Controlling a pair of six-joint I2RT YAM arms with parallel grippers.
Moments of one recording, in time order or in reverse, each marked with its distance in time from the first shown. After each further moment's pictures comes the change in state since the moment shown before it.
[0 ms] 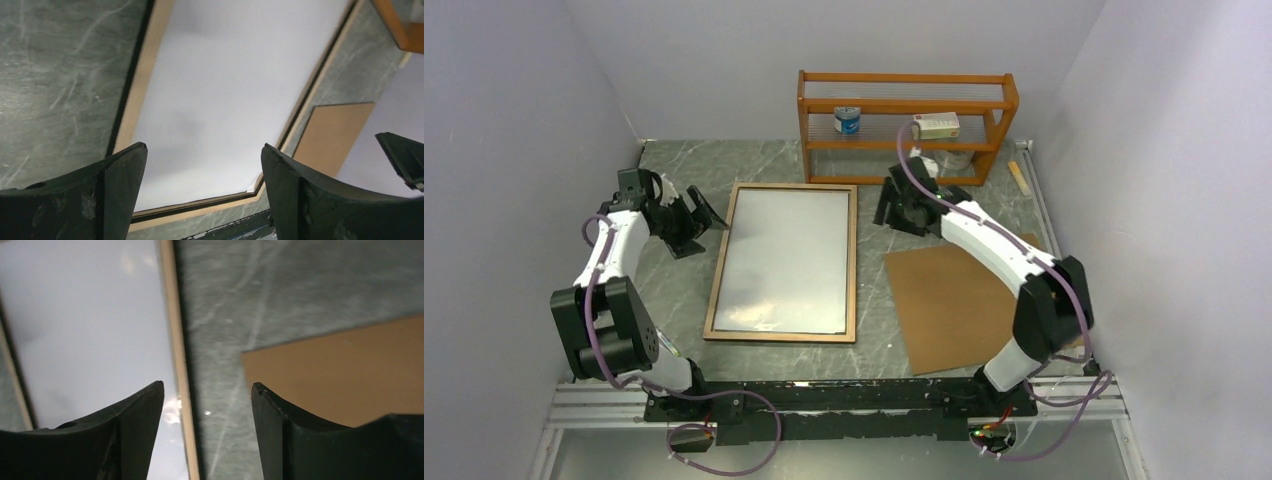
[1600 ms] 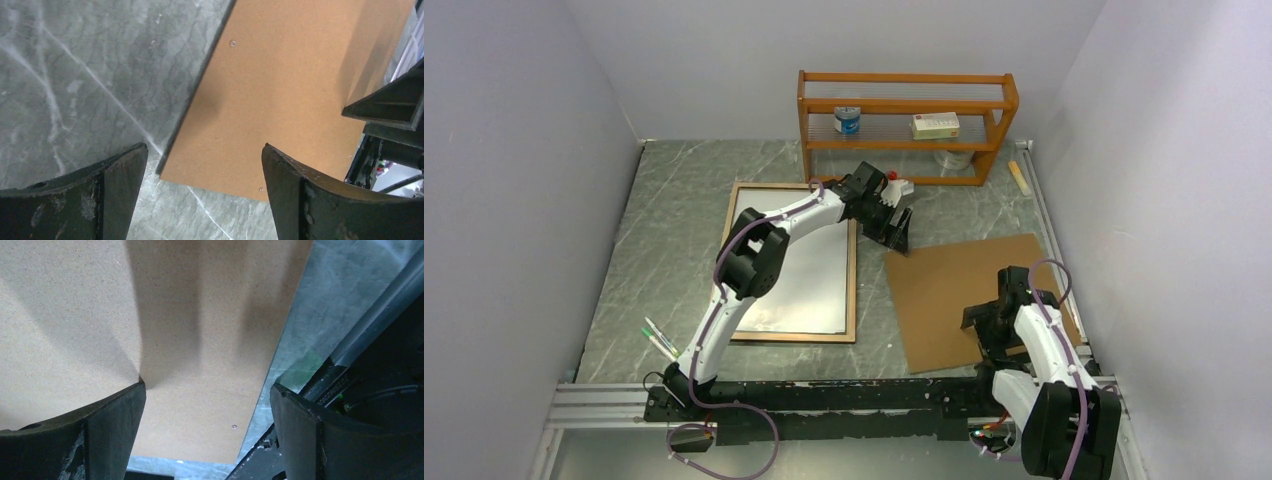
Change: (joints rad) left arm -0.946 0.895 0.868 0.215 0.111 0.230; right arm -0.674 -0.687 -0.892 -0.416 -0.101 0.581
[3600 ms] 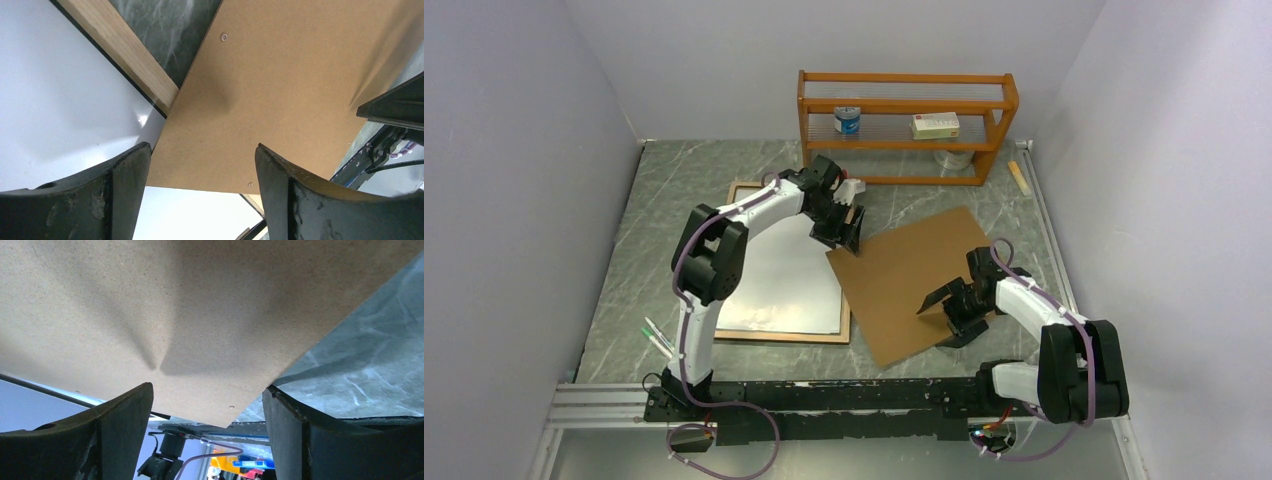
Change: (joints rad) left arm 0.134 -0.262 -0.283 -0.213 -0.133 0.048; right arm 0.240 0.285 0.076 0.278 -0.384 -0.109
